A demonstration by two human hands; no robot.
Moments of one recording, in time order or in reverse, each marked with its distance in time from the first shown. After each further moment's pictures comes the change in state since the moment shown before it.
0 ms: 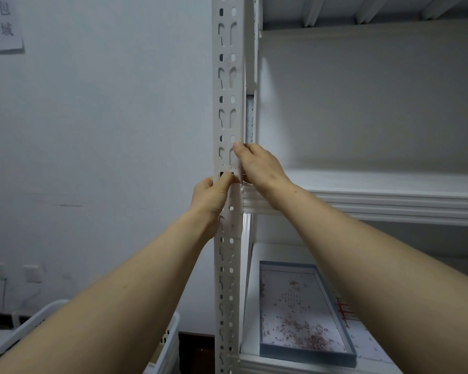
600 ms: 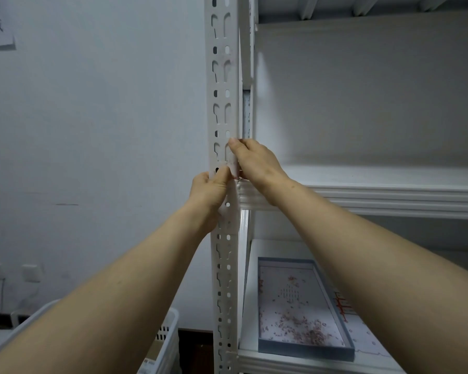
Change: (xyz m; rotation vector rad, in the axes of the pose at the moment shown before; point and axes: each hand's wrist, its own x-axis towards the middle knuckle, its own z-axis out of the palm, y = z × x) left_hand -0.002 0.004 0.006 0.034 0.001 0.056; right_hand 0.001 0.002 -0.002 -0.006 -0.005 -0.015
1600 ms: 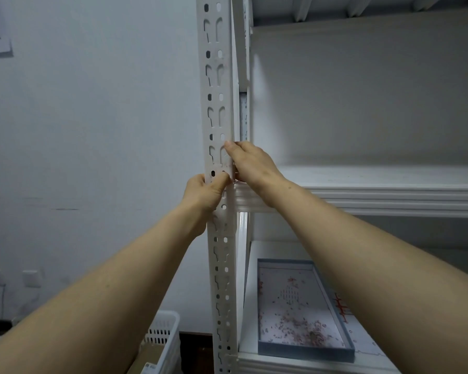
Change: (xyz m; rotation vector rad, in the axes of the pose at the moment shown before) left_hand 0.016 -0.008 -0.008 0.166 -0.025 0.005; right_hand 0.001 0.000 -0.002 0.049 -0.028 0.018
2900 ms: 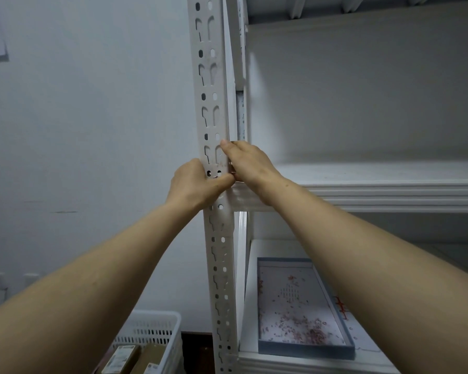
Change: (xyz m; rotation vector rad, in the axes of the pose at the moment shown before) left_hand 0.006 0.016 -0.011 0.675 0.075 0.358; right_hand -0.001 -0.001 -0.003 0.035 -0.040 -0.015
